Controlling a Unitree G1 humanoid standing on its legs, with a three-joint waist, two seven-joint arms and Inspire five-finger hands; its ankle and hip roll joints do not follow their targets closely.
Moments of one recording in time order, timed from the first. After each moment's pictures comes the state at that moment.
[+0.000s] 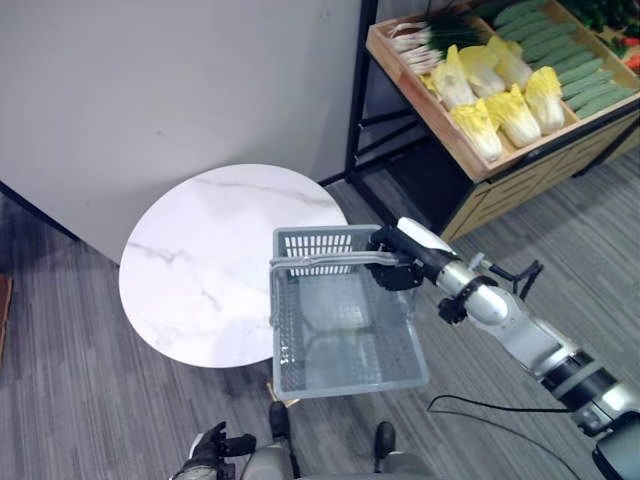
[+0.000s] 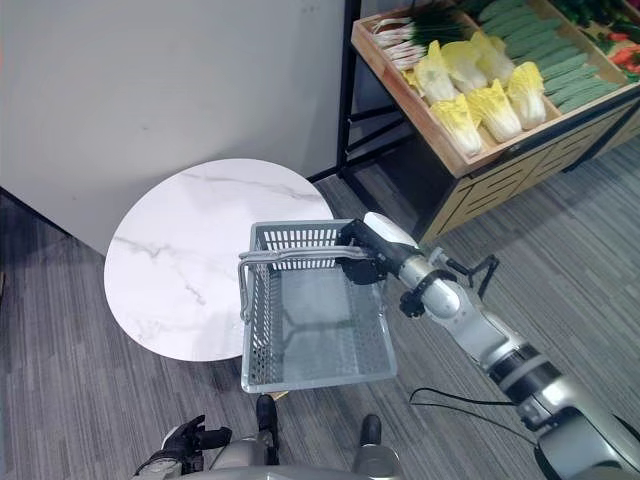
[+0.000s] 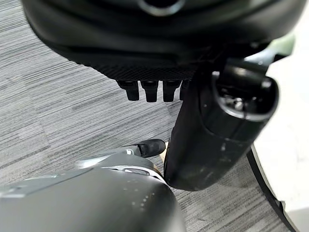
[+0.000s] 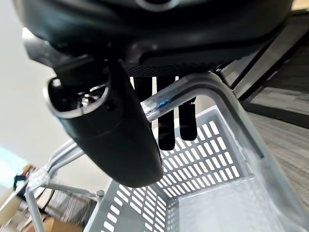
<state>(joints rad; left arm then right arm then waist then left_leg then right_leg) -0.03 0.20 -0.06 1.31 -0.18 -0.08 0.07 -0.32 -0.81 0.48 0.10 -0.02 -0.09 0.04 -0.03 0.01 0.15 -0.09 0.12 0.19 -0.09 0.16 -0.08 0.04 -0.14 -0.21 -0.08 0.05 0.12</state>
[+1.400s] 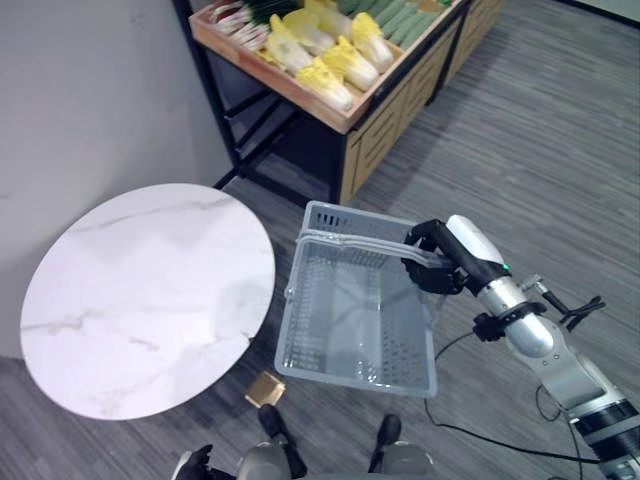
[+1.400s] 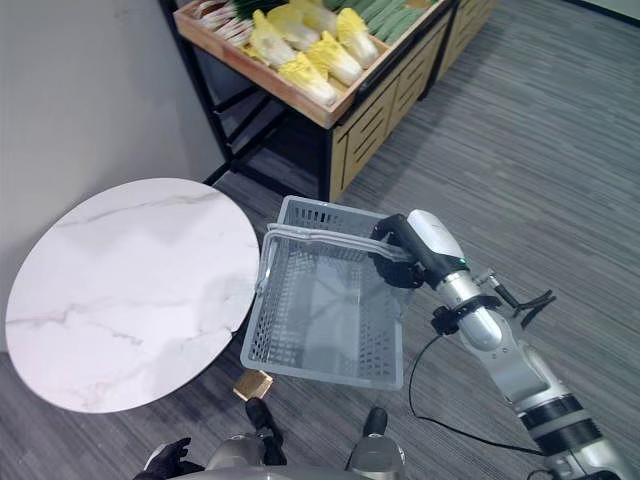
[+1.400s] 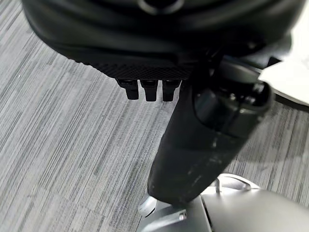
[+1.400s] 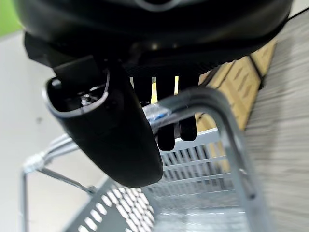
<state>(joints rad) 0.04 0.28 -0.14 1.27 0.00 -0.08 0.09 -0.08 -0.85 0.23 -0.02 -0.20 -0.19 -0.06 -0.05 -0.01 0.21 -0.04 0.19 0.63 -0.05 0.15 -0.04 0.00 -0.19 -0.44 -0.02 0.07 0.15</state>
